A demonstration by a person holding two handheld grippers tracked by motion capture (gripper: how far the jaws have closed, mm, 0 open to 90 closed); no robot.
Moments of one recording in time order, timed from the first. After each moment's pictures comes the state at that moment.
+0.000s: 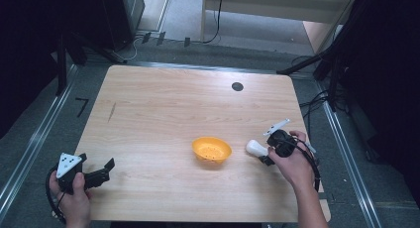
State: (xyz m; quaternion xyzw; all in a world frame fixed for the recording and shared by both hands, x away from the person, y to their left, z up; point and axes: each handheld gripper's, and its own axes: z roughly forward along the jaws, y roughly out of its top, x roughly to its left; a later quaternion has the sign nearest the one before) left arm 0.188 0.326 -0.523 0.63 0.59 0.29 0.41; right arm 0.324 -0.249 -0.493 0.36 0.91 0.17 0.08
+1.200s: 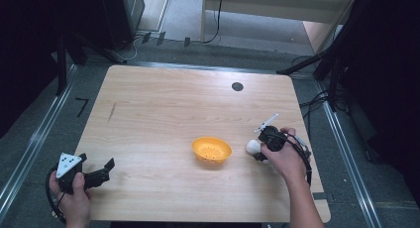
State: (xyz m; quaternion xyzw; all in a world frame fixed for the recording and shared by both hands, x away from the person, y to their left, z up) left arm 0.188 0.326 -0.523 0.63 0.59 0.29 0.41; right arm 0.345 -0.228 -0.502 0.35 0.92 0.14 0.04
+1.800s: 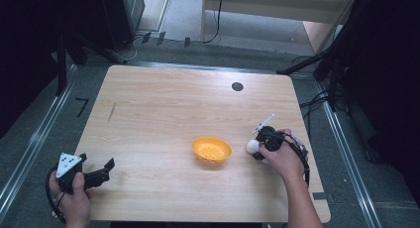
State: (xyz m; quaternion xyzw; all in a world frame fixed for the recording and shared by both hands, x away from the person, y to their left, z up) left arm 0.188 0.326 -0.523 0.63 0.59 0.29 0.41; right arm 0.349 -0.224 -0.508 0.34 0.93 0.13 0.03
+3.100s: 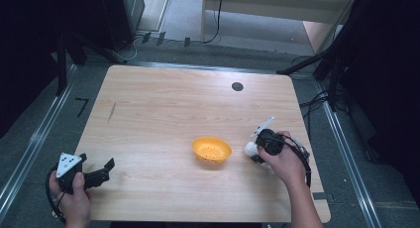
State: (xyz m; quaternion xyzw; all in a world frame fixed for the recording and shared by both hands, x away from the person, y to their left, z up) left arm 0.188 0.326 -0.523 0.63 0.59 0.29 0.41; right arm 0.334 -0.218 -0.498 0.30 0.94 0.15 0.03
